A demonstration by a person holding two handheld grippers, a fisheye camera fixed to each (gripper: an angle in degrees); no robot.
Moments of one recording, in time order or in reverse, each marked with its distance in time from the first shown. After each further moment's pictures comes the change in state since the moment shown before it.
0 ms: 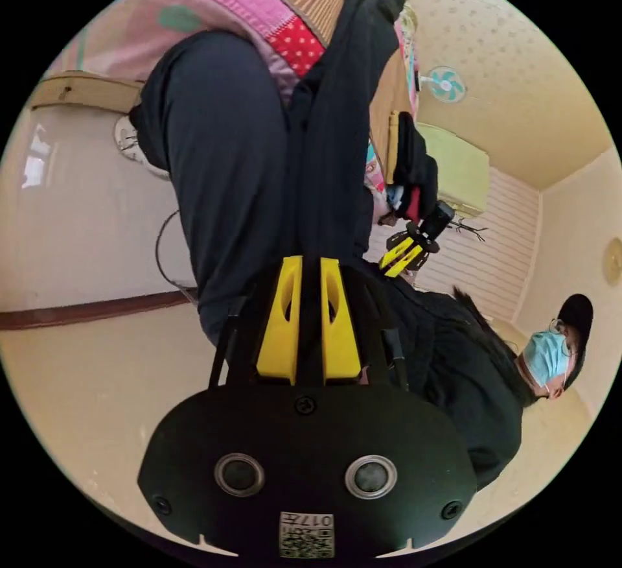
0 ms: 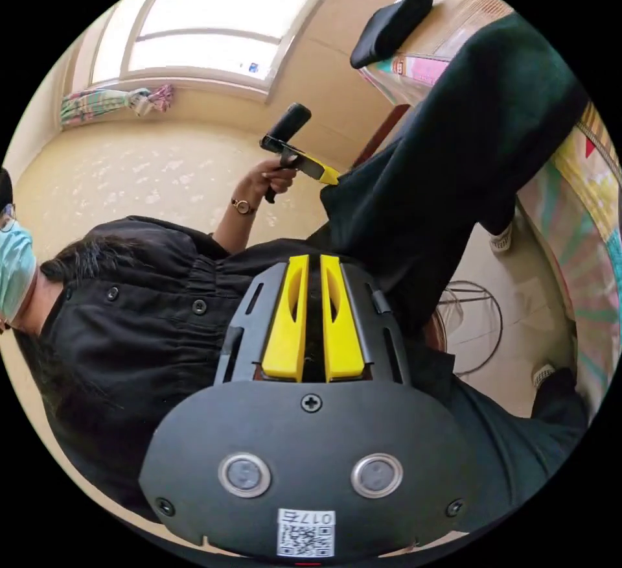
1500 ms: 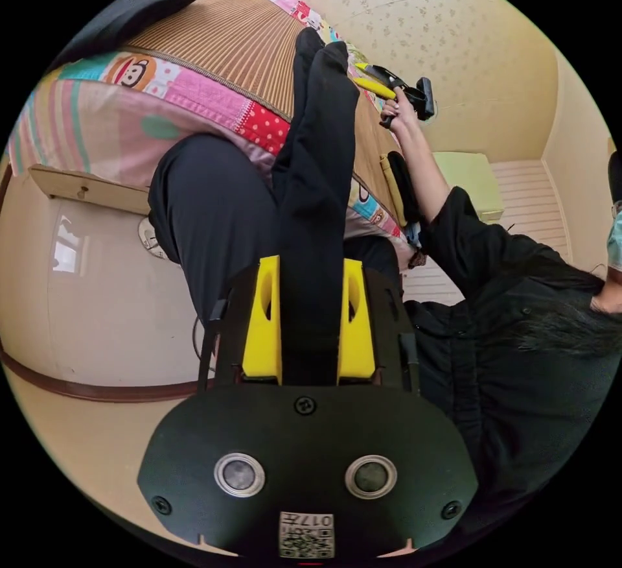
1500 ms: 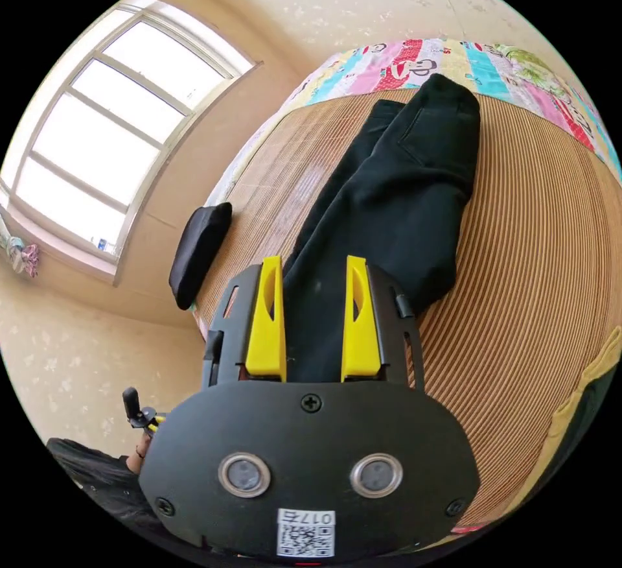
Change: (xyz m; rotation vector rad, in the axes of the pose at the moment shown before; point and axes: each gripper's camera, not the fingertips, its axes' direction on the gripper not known) left arm 0.054 -0.020 0.076 0.348 -0.178 0.257; right arm 0.064 -0.321 -0.091 0.612 0.716 0.265
